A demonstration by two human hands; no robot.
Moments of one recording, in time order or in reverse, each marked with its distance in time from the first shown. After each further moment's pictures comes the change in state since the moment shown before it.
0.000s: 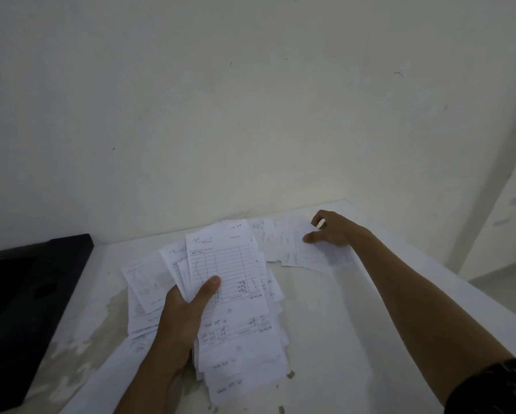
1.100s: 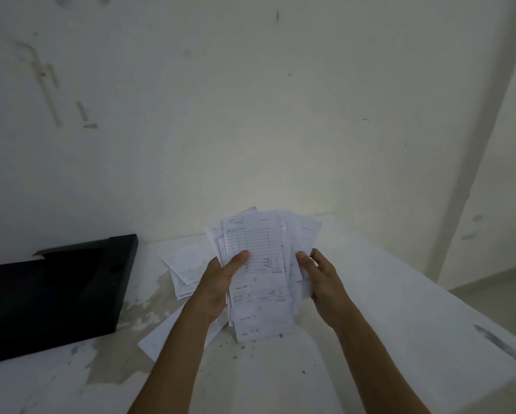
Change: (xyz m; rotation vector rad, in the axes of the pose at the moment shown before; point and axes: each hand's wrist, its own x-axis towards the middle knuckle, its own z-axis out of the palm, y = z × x) left_hand -0.061 0.063 0.003 -0.123 -0.307 -0.072; right_hand -0.260 -0.097 0.065 1.185 0.181 -0.212
